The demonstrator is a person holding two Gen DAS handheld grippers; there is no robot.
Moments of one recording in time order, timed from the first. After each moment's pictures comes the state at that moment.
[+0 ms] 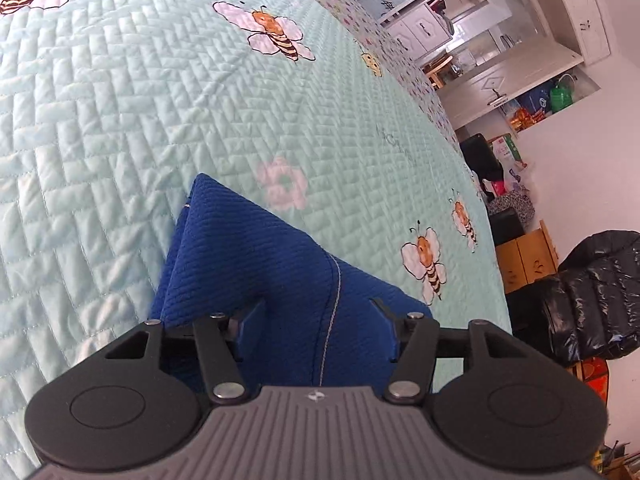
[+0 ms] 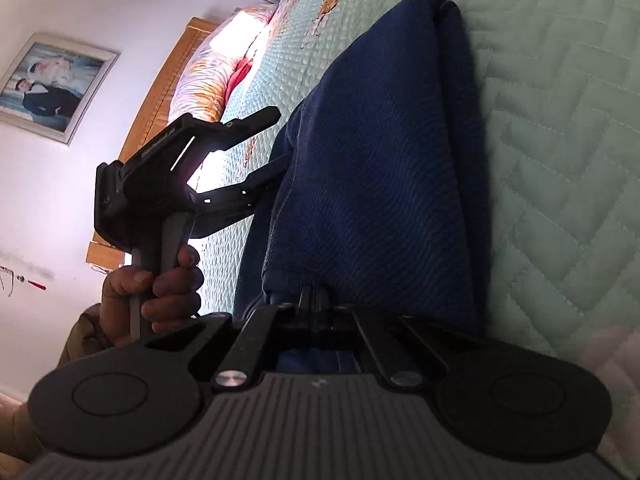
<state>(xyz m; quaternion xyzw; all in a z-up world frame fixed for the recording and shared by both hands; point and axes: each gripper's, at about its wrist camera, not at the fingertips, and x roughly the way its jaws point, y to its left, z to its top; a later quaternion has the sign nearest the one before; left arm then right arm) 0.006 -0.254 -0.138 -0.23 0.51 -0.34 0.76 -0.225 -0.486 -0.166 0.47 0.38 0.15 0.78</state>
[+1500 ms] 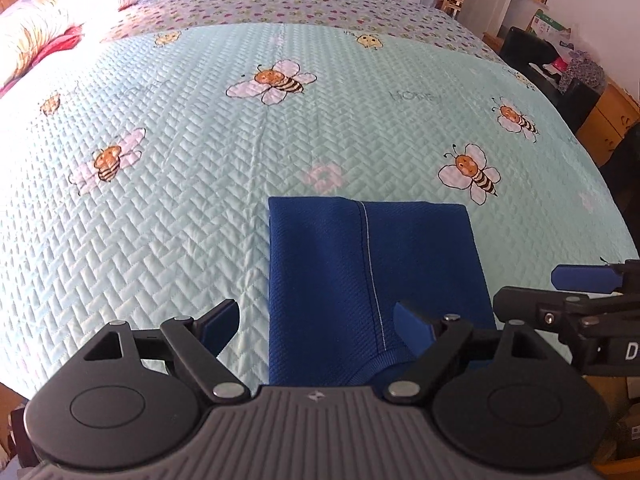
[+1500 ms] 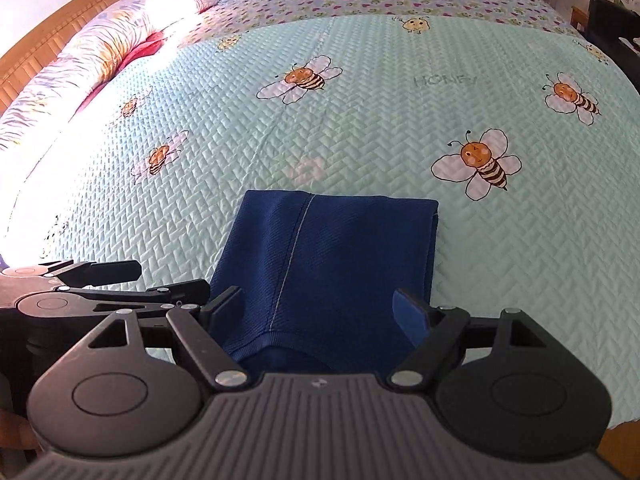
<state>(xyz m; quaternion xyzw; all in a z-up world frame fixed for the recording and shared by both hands) -0.106 -0.252 -0.013 0.10 0.45 -0.26 0.85 -0.195 -0.404 0.020 0.16 0.46 -0.09 0.87</state>
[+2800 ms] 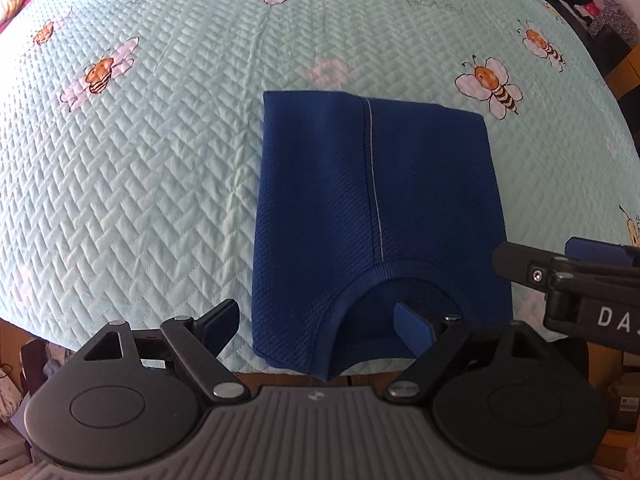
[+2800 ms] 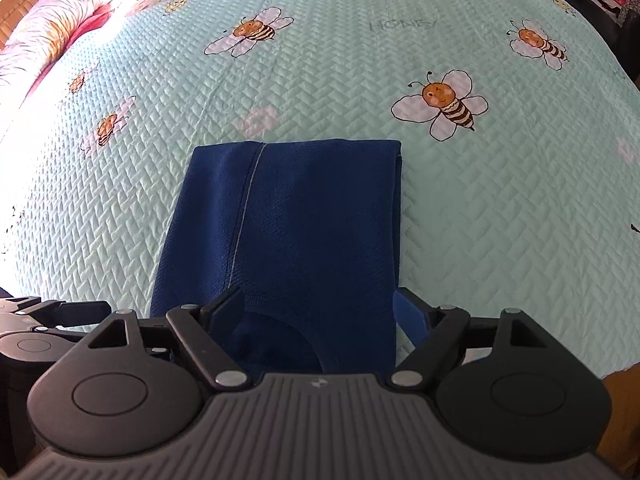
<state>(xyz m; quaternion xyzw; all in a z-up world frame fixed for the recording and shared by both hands) -0.112 -0.265 -0.054 0.12 0.59 -0.22 0.77 -0.192 -0.407 -0.013 0.17 0.52 -0.15 0.82</state>
